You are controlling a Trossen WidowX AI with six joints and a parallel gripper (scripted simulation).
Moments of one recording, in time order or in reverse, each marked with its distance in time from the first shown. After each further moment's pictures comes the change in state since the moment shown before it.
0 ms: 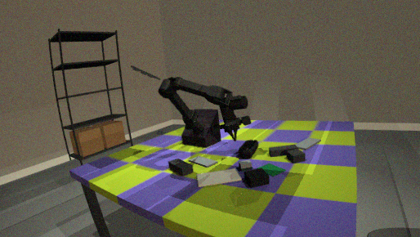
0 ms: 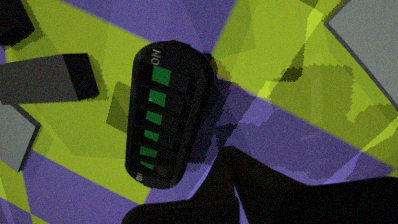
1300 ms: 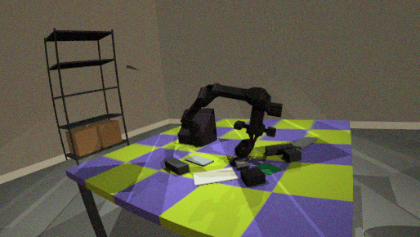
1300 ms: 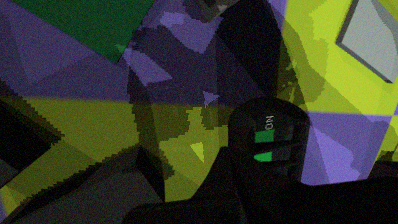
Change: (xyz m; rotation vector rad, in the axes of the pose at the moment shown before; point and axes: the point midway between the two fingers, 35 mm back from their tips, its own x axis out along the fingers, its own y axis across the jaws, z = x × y) arm 0.028 0.097 0.072 0.356 -0.070 -0.373
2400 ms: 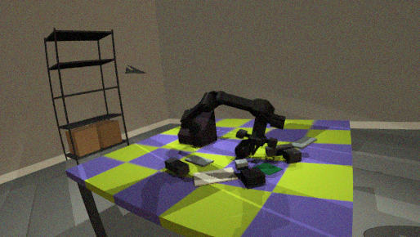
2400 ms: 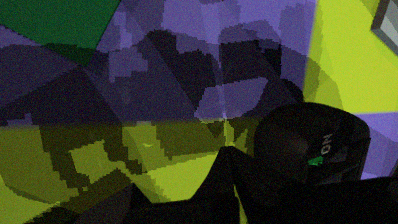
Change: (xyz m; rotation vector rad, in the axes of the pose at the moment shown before) arm 0.043 0.013 0.002 0.050 0.008 -0.057
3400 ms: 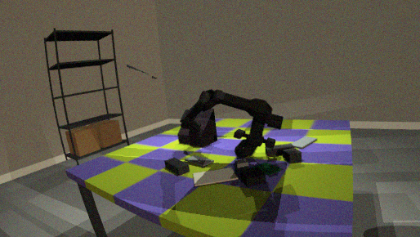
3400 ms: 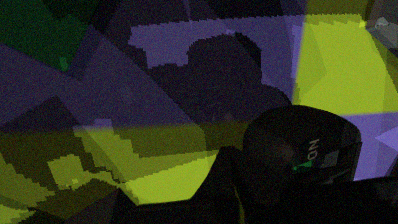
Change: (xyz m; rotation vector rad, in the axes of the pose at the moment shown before) arm 0.003 -0.009 0.000 0.008 0.000 0.003
